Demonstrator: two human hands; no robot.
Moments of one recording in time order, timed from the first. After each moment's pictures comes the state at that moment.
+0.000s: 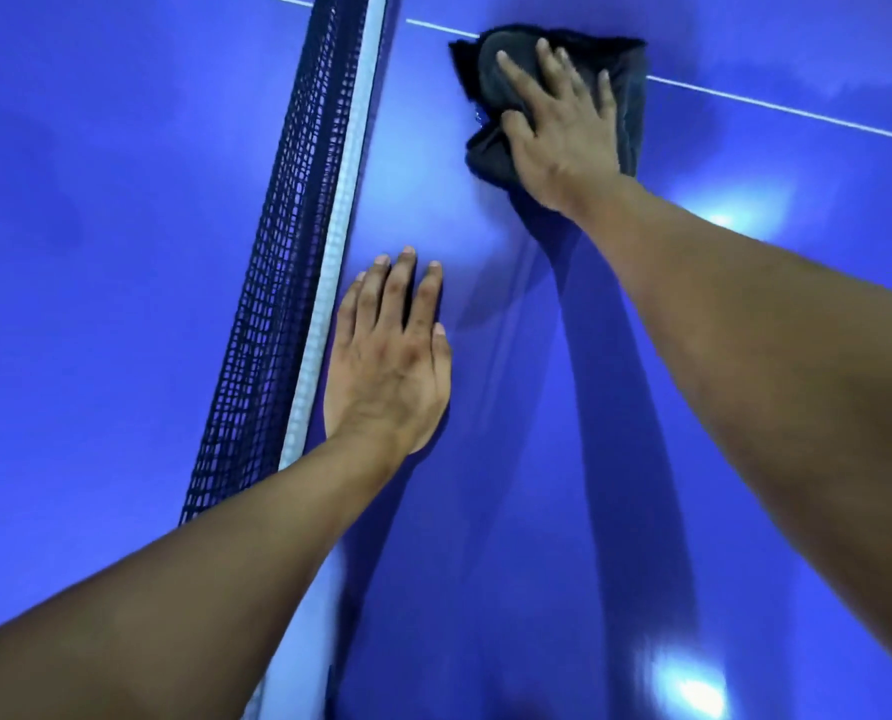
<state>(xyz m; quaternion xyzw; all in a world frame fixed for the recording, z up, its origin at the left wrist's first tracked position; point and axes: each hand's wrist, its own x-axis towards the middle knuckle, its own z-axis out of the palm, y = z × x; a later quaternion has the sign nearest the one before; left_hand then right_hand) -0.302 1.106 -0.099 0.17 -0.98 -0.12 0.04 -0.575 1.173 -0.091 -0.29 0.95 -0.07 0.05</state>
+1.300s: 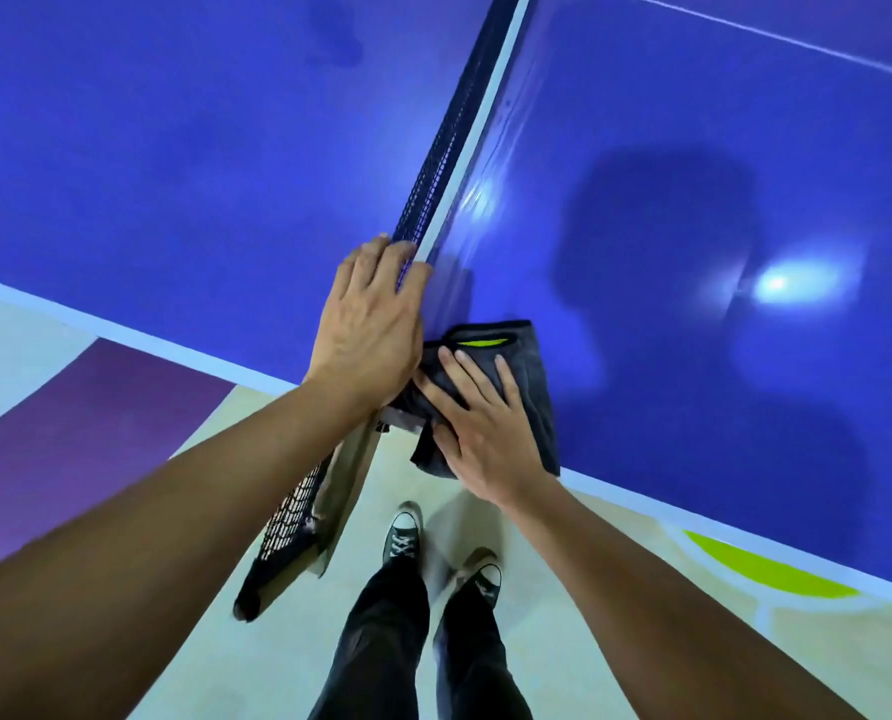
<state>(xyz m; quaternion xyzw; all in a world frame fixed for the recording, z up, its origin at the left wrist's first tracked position) 0.045 1.159 0.036 0.16 -0.98 -0.06 0.00 0.009 1.344 -0.086 -0.51 0.85 -0.11 0.06</state>
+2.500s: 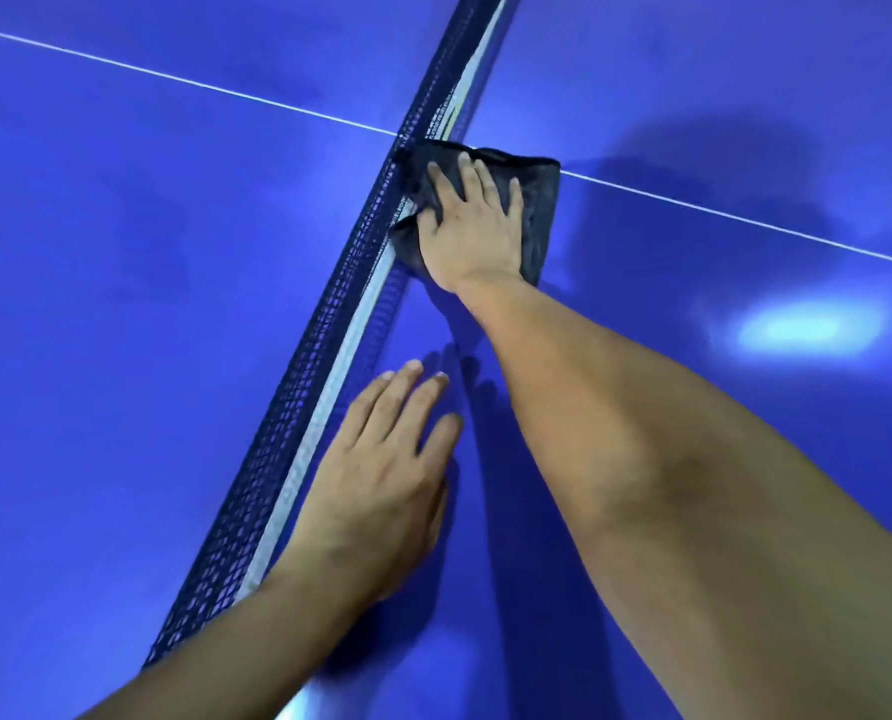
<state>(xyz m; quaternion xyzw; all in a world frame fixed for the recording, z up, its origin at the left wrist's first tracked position) -0.268 1.128 -0.022 0.09 -1.00 -0.03 0.01 -0.528 1.074 -0.096 -0.33 0.93 -0.12 0.05</state>
